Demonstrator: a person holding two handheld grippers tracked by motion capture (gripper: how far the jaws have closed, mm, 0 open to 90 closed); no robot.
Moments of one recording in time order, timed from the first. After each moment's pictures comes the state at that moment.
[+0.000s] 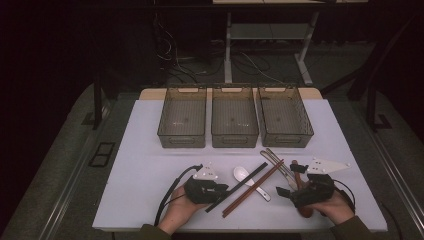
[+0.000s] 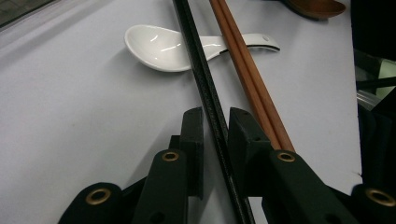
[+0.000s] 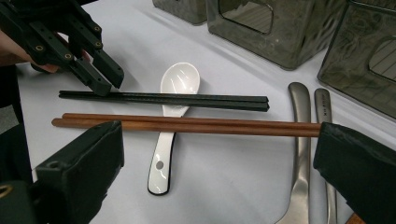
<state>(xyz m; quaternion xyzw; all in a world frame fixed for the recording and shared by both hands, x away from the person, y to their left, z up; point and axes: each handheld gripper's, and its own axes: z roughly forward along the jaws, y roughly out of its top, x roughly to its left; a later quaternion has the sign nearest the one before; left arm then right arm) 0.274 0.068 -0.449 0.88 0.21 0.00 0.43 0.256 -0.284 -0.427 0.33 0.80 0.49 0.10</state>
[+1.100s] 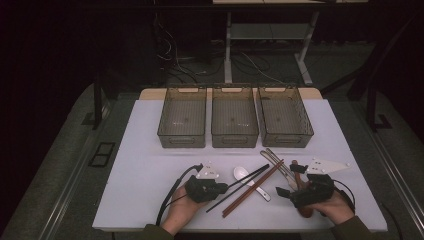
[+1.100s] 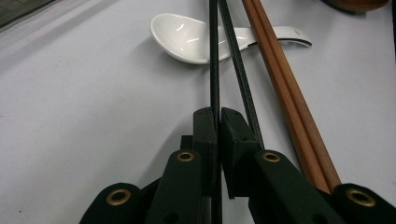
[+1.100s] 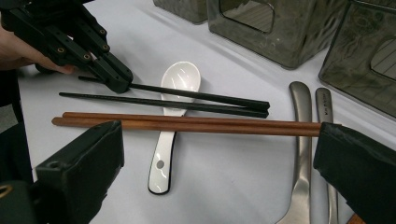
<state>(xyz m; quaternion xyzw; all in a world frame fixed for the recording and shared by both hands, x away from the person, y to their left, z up) 0.277 0.065 -0.455 0.88 0.24 0.03 0.42 0.256 -0.284 -0.427 0.33 0.80 0.48 0.10</state>
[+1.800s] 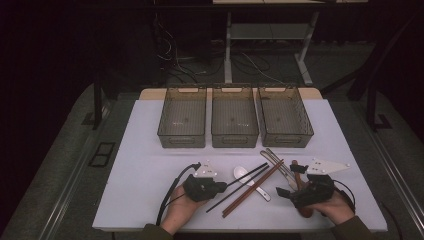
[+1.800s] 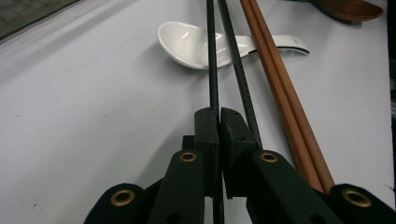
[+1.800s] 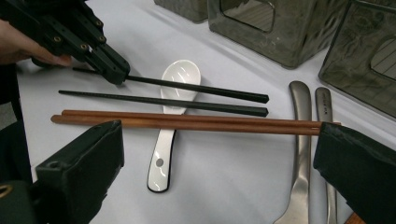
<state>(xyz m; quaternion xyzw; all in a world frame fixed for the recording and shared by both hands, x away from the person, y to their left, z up) 0.277 0.069 -0.450 0.87 0.25 0.03 0.42 0.256 -0.284 -0.428 0.33 0.81 0.48 0.10</state>
